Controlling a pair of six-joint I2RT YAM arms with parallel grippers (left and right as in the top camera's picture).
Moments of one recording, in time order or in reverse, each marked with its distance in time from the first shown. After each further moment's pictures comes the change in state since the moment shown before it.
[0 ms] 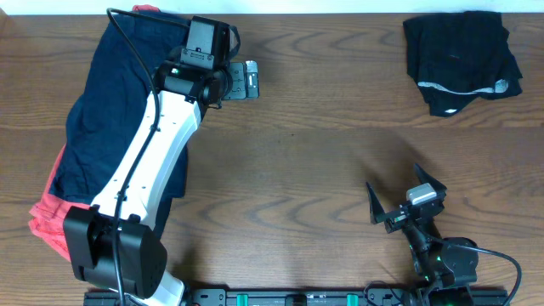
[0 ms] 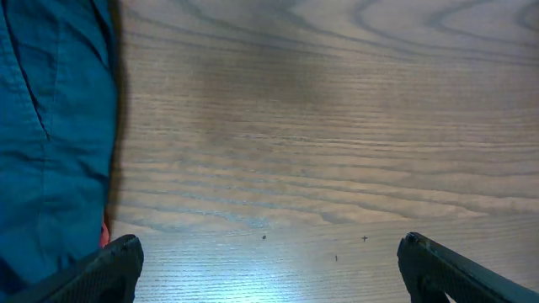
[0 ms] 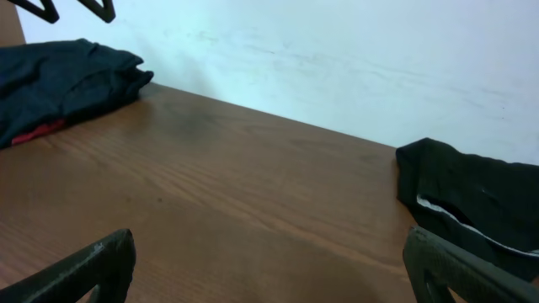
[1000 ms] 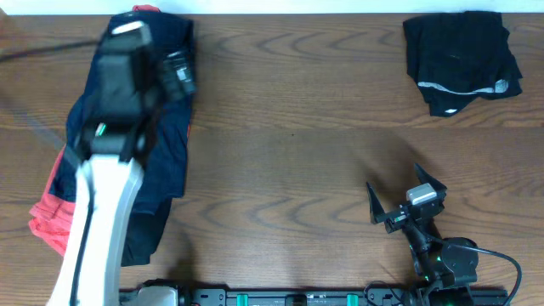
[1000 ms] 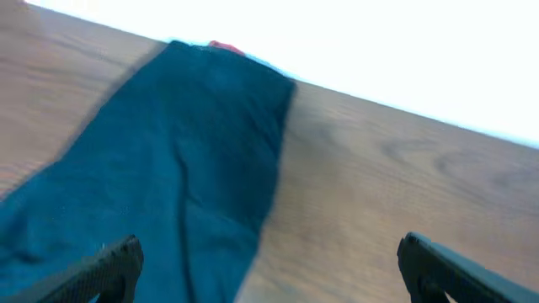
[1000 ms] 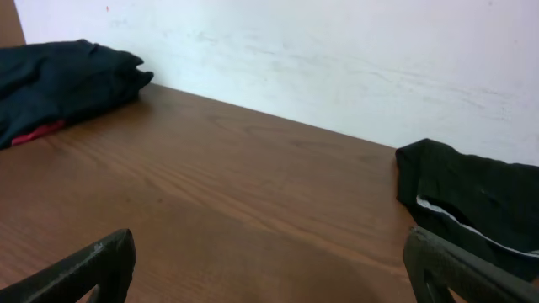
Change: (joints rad) left arm 0.245 -0.413 -0.311 0.265 -0.142 0.003; right arm 0.000 -0.002 0.000 0.000 0.000 0.000
